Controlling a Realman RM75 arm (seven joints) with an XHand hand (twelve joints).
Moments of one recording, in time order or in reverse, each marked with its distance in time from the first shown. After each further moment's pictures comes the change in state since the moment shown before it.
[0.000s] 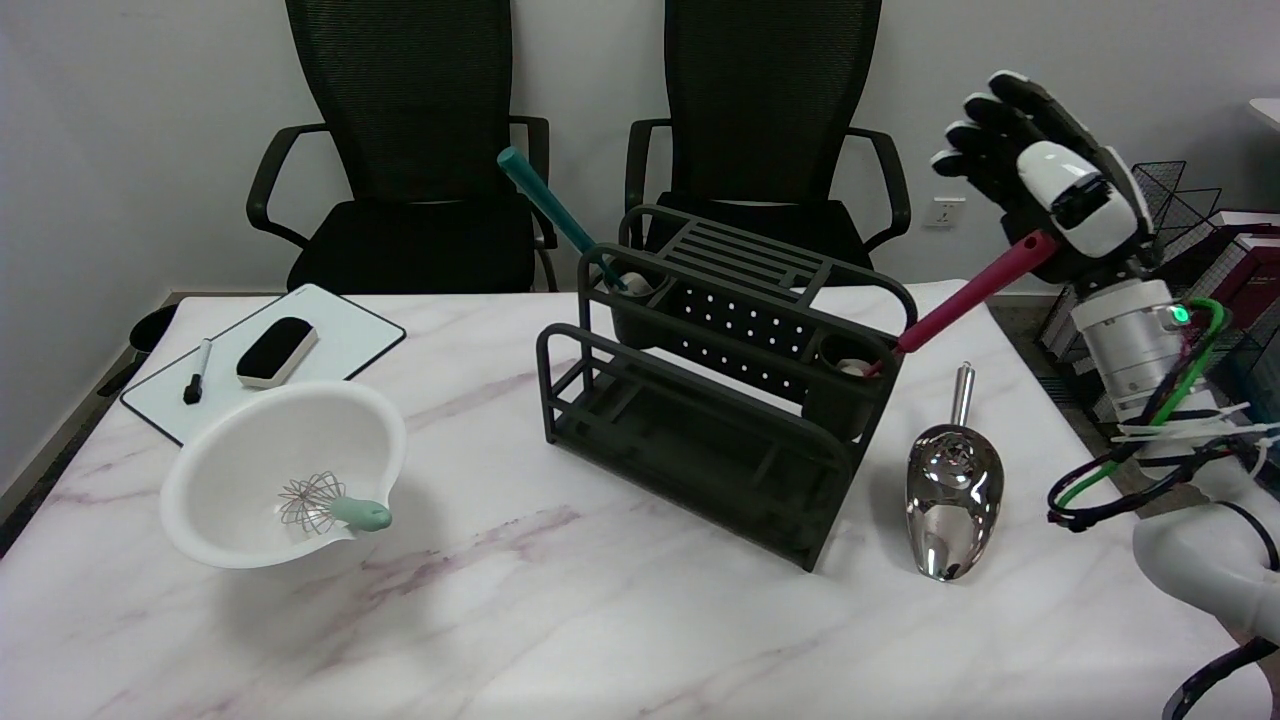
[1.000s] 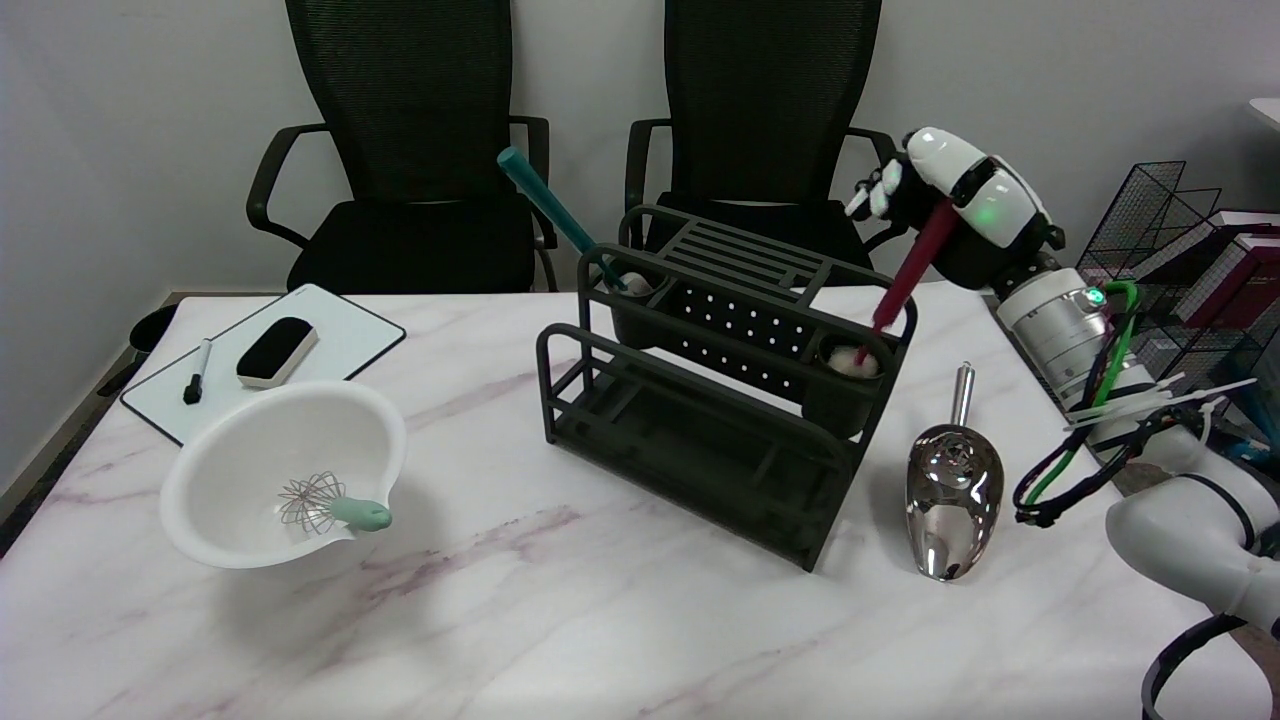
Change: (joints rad) arm 0.010 0.011 -0.037 0.185 -0.064 -0.297 0.006
